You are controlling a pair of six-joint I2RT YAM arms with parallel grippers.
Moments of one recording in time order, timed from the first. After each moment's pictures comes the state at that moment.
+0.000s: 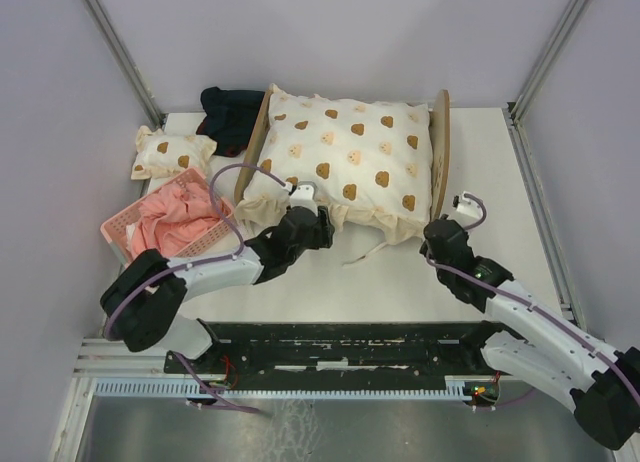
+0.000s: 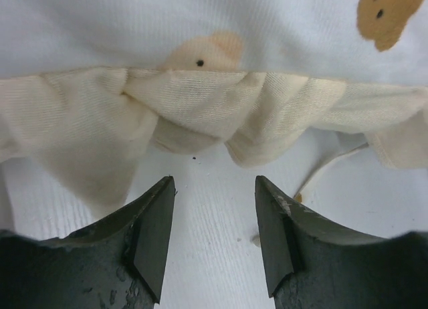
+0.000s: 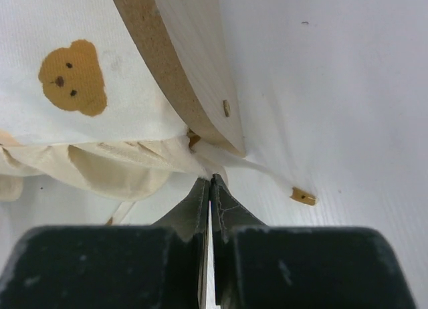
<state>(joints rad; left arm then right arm) -0.83 1.49 0.71 0.25 -0.35 -0.54 0.62 0.85 0.53 -0.33 0.64 0.73</state>
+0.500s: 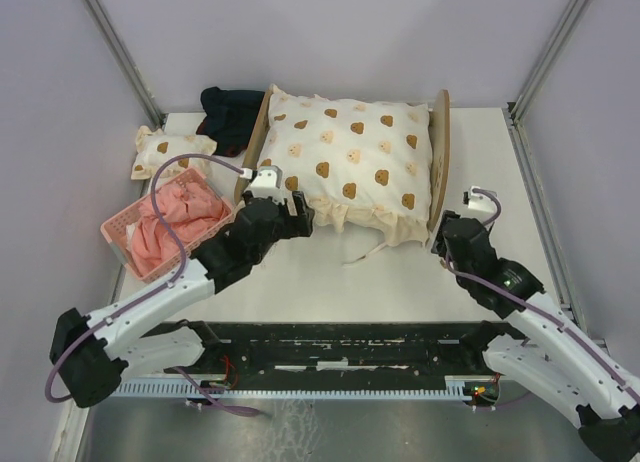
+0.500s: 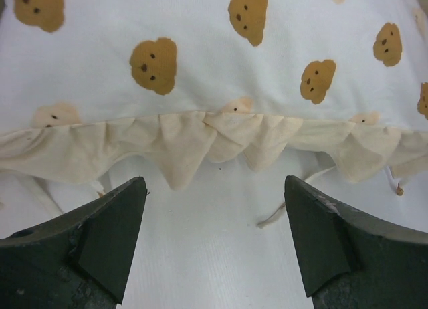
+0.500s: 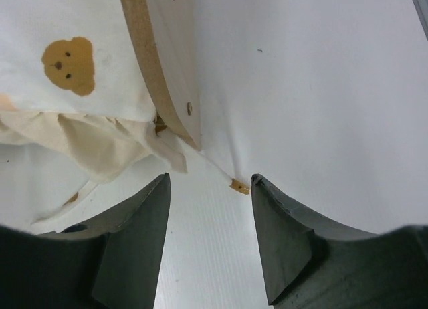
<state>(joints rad) -0.79 1.09 0.79 -0.11 -0.42 -0.48 0.61 0.73 0.69 -0.61 0.68 0.53</state>
